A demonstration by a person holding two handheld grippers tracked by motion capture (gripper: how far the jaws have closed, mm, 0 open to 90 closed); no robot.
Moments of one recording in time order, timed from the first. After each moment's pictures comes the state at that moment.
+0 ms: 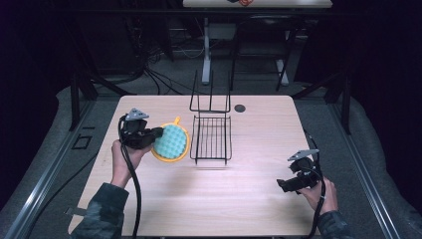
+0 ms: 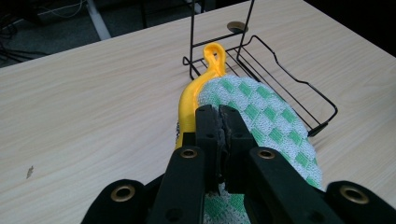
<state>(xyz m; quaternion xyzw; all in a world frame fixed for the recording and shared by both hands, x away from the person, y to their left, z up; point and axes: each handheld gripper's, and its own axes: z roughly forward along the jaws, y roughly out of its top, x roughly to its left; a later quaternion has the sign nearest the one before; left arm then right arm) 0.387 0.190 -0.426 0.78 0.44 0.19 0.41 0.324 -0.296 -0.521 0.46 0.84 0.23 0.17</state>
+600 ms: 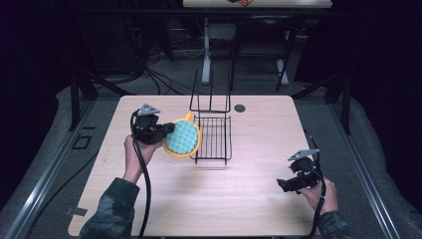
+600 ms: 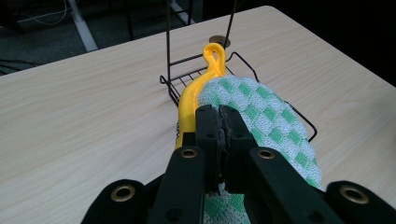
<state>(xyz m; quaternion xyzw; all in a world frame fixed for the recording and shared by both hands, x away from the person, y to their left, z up) 0.399 0.162 -0.424 0.78 0.43 0.17 0.43 0.324 -0.296 -0.521 0.46 0.84 0.23 0.17</state>
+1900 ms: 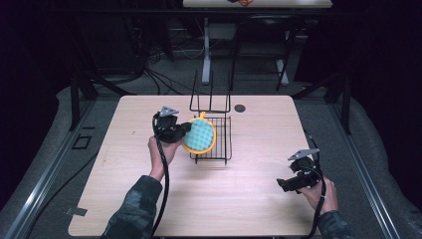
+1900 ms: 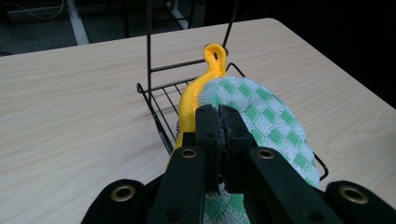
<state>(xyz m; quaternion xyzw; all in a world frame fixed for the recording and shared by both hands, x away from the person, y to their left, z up) 0.428 0.117 -0.465 0.75 0.46 0.16 0.46 0.326 -0.296 -0.521 0.46 0.84 0.23 0.17</state>
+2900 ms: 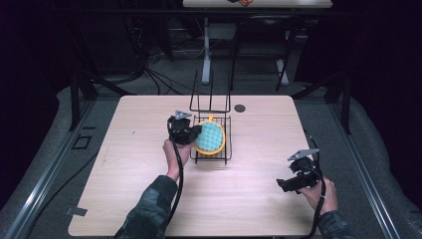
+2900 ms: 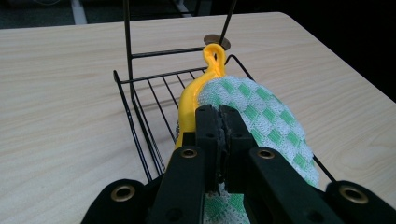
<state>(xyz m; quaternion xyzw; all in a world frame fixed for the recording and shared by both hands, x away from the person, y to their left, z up) 0.440 0.085 -0.497 0.73 0.49 0.16 0.45 0.325 -0.296 -0.522 0.46 0.84 0.23 0.17</state>
